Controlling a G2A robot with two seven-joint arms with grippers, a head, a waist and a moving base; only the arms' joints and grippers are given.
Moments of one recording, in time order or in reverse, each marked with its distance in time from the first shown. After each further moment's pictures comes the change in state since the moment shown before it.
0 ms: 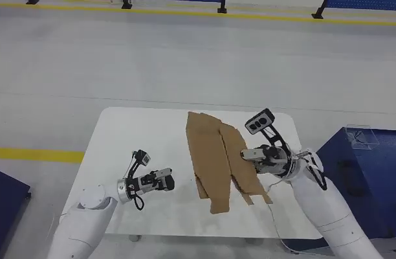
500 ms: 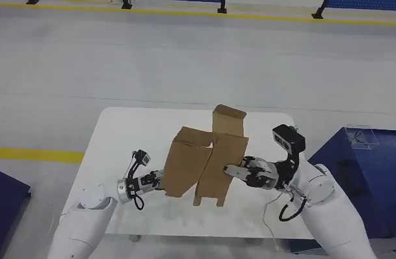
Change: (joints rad) left arm 0.000 0.000 0.000 0.000 0.000 0.000 0.000; right arm -0.167 0.012 0.103 -0.199 -0.741 -0.700 -0.470
